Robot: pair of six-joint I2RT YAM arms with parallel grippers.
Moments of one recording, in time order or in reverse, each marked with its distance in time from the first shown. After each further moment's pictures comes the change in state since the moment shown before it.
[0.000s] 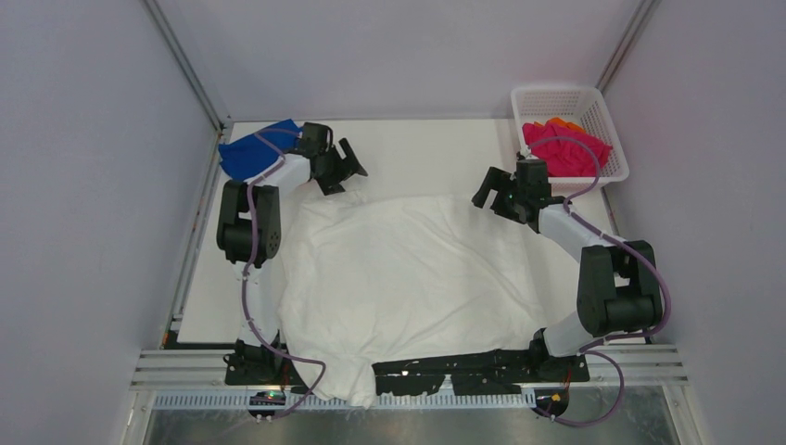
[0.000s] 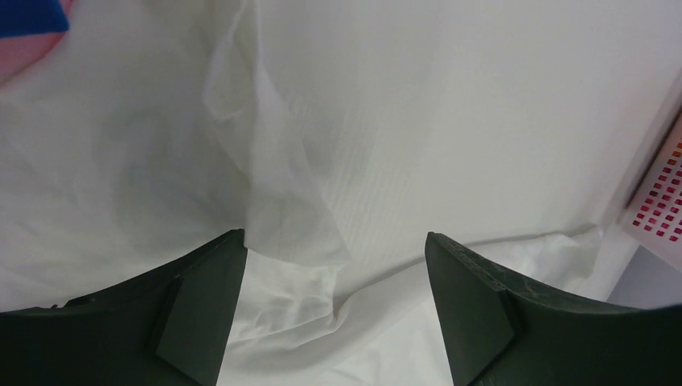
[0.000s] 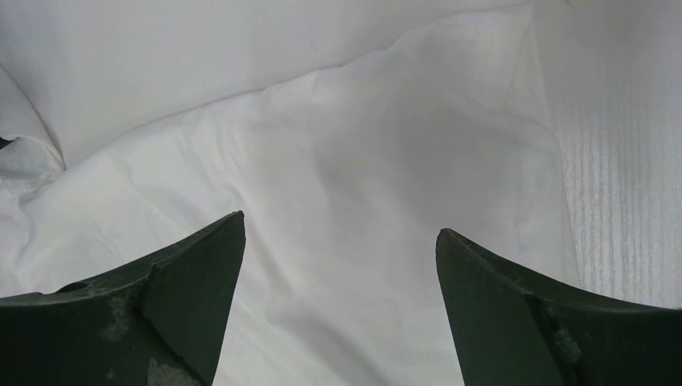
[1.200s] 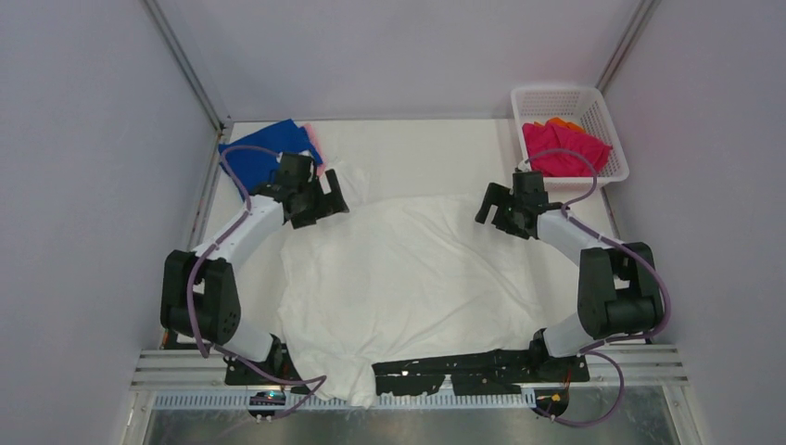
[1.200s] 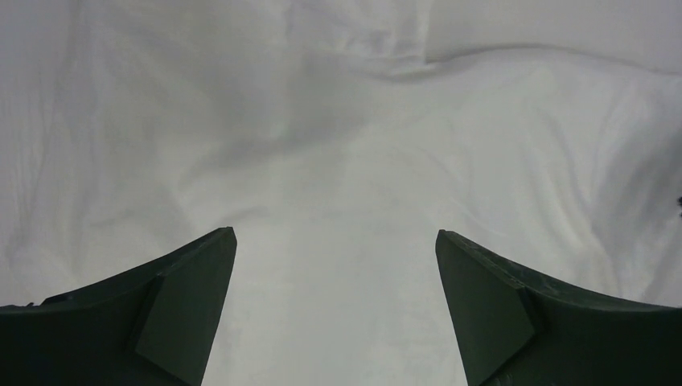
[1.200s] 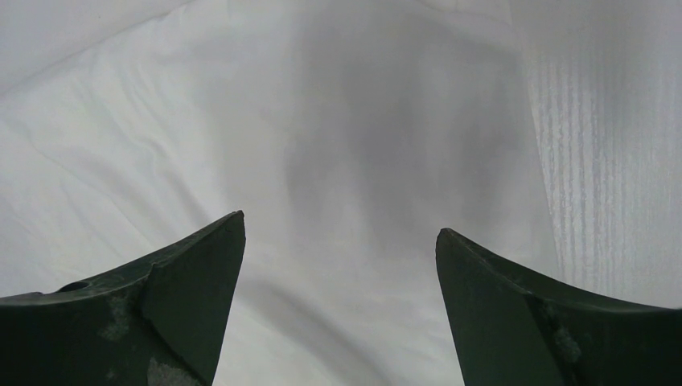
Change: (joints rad) left arm -0.054 -0.631 -0.426 -0.134 -0.168 0.163; right arm 0.005 -0.012 -0.054 -0.096 0.063 -0.012
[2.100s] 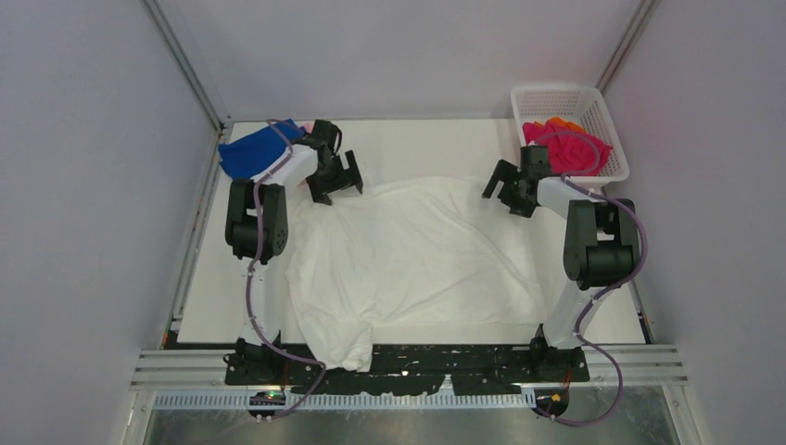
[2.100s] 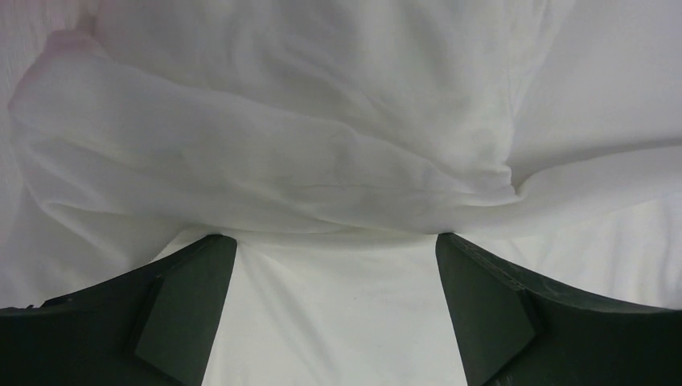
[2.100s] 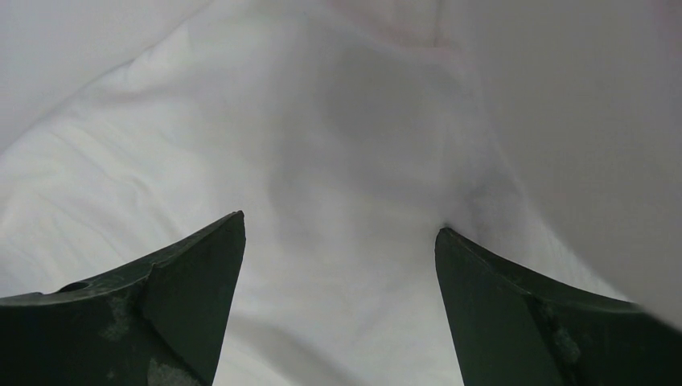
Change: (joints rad) left arm 0.019 0.665 0.550 -0.220 0.013 0.005; right arm -0.099 0.308 0.279 -0.030 -0.035 0.024
